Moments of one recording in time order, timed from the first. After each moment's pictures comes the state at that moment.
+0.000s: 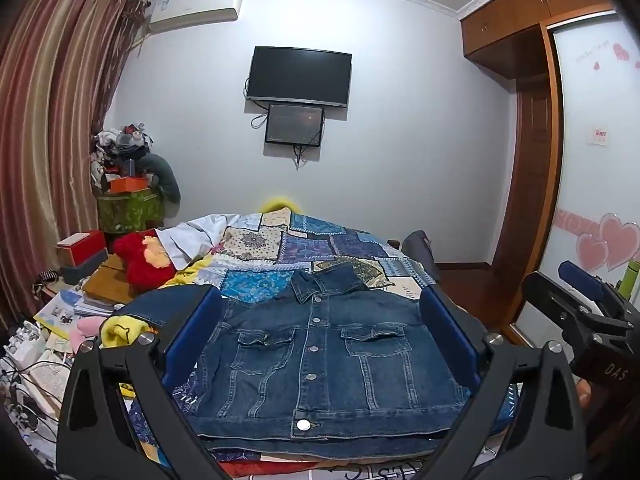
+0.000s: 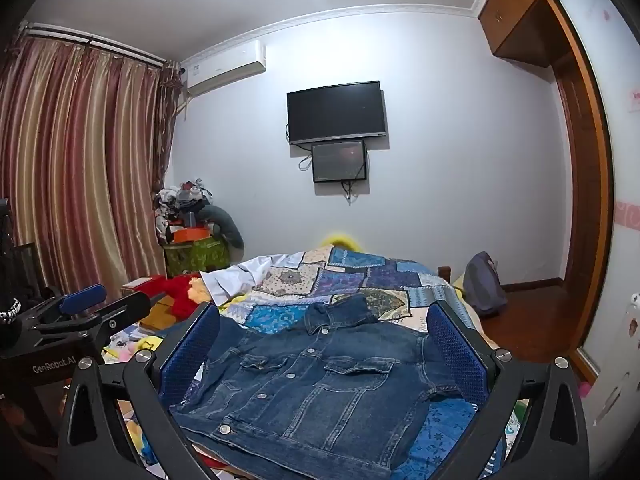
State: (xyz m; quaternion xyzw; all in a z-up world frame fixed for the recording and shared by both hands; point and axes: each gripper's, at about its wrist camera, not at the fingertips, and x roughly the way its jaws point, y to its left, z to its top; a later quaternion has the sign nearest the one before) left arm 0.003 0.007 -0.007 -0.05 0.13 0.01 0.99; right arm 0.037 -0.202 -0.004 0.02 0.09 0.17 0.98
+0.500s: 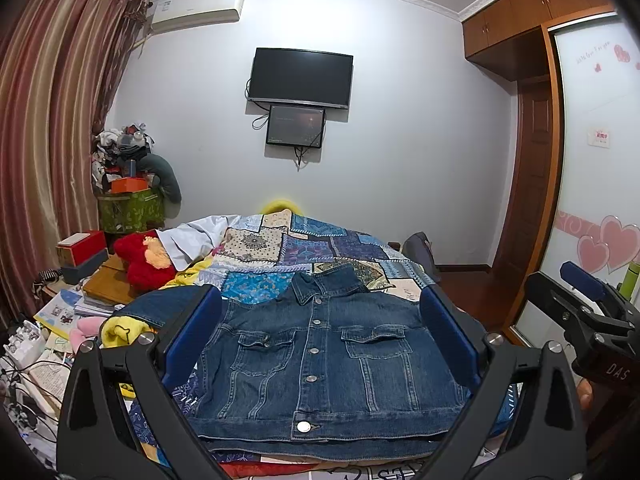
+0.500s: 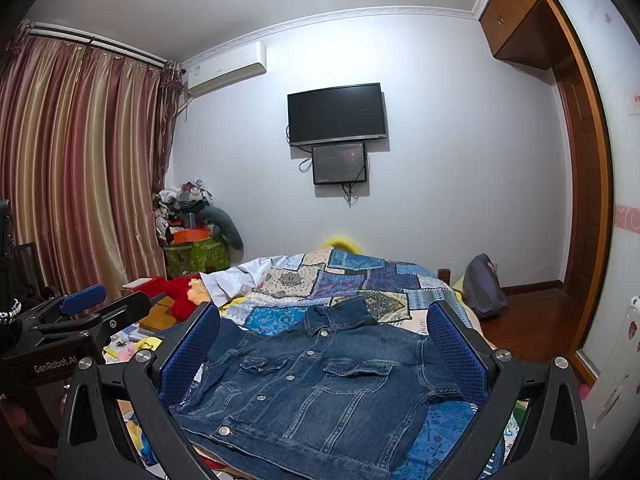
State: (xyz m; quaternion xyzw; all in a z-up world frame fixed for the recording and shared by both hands) left arm -0.001 0.001 -0.002 -0.05 0.13 0.01 0.99; right arm 0.037 -0.202 0.000 0.01 0.09 0.17 0.98
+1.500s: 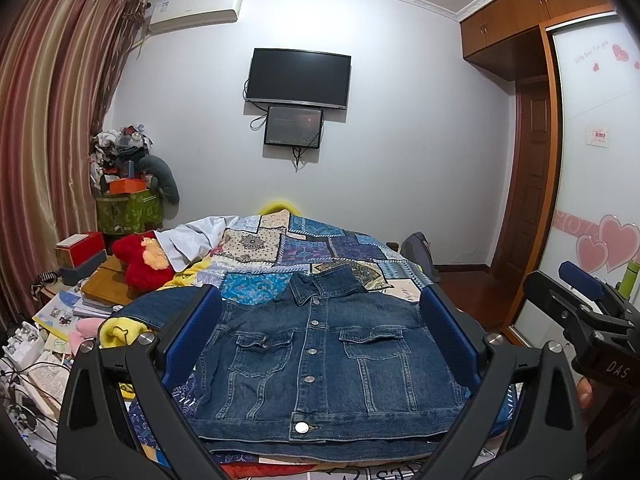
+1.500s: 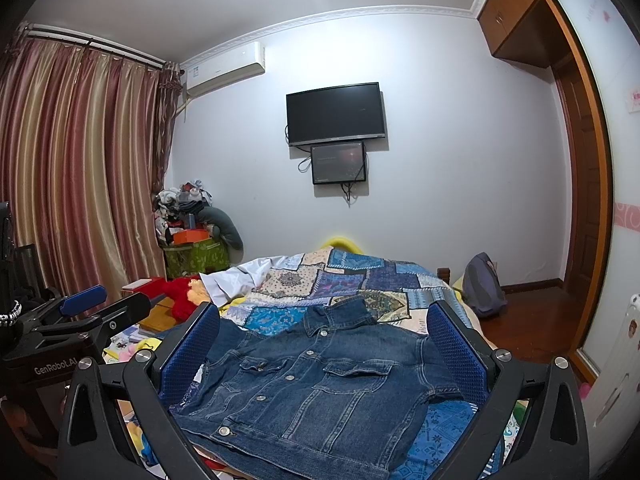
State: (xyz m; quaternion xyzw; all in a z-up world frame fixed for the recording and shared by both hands) left arm -0.003 -0.001 0.001 -0.05 0.12 0.01 0.99; right arm 0.036 -0.203 0.002 0.01 0.09 0.17 0.98
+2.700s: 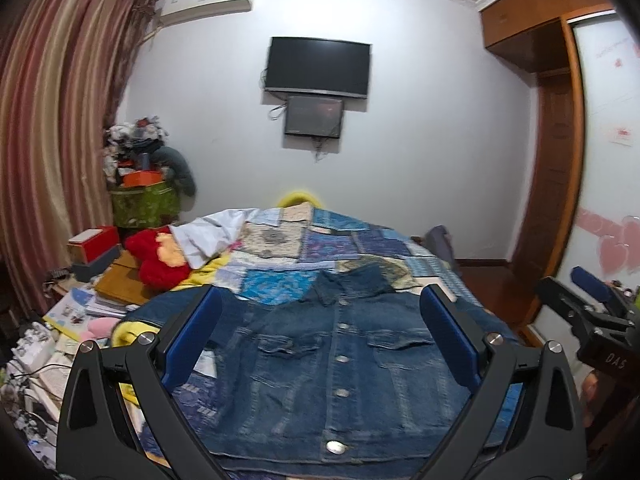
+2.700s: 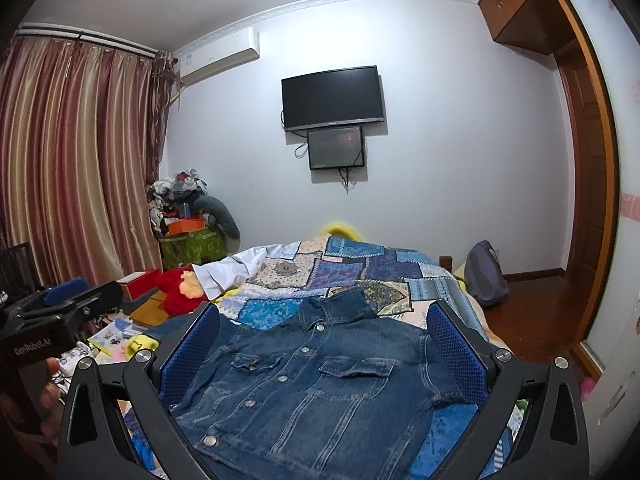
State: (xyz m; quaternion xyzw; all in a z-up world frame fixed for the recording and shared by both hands) left arm 0.044 0.034 0.001 -0.05 0.15 0.05 0.99; right arm 0.100 -0.189 -0.011 0.01 0.12 0.17 0.98
